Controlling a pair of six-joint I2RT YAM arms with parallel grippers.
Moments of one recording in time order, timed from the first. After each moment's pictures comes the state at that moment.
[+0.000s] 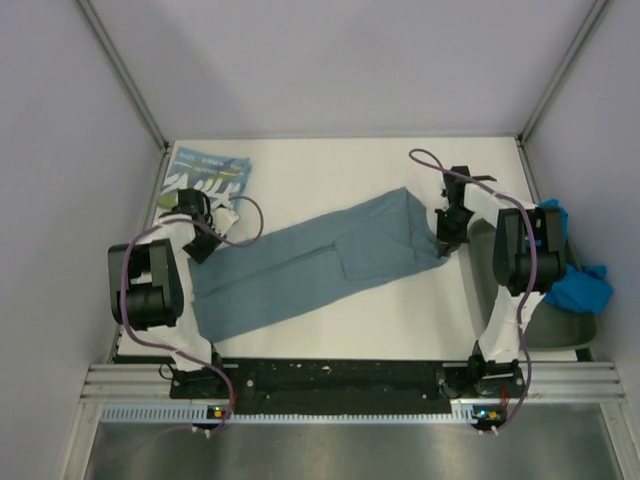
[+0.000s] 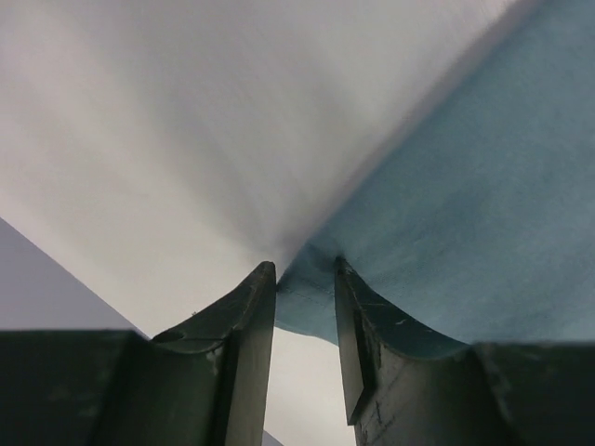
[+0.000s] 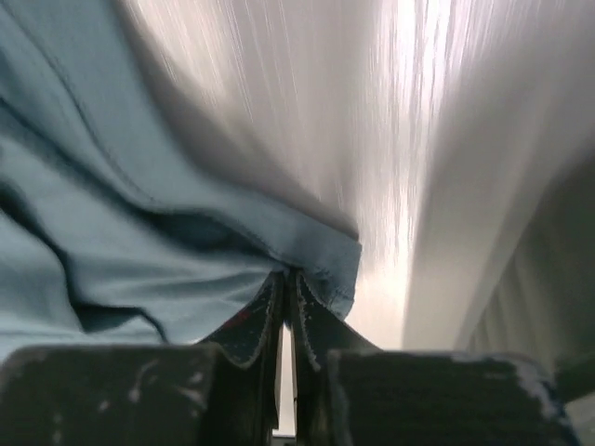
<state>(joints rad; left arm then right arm) 0.14 1.73 1.04 -0.53 -0.06 0.80 0.08 1.90 1.28 -0.85 -0.04 0.24</state>
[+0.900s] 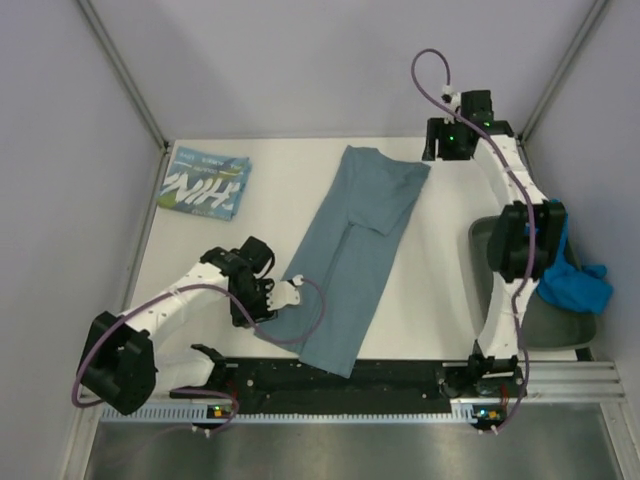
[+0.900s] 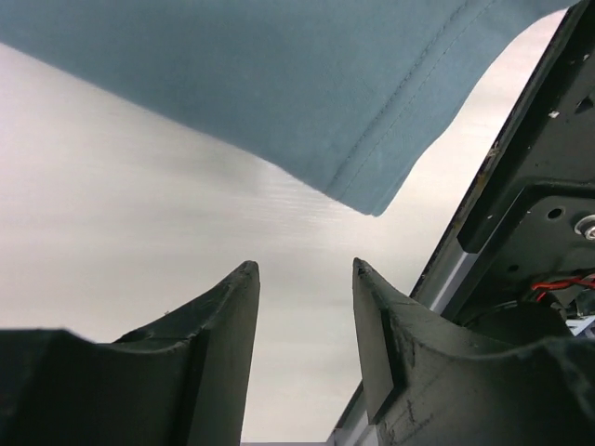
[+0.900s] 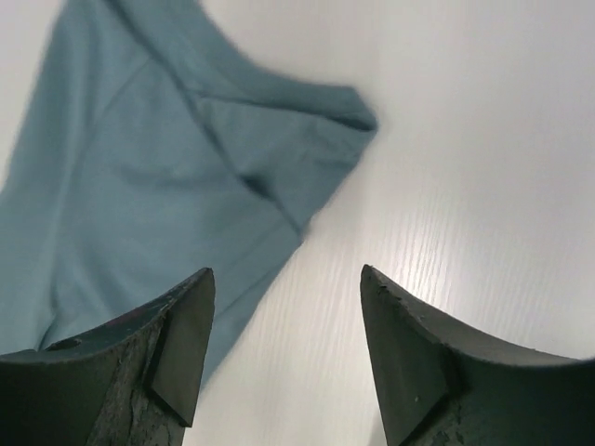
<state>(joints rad) -0.52 1.22 0.72 -1.01 0.16 0.87 0.06 2.19 2.06 -0.73 -0.16 0.05</state>
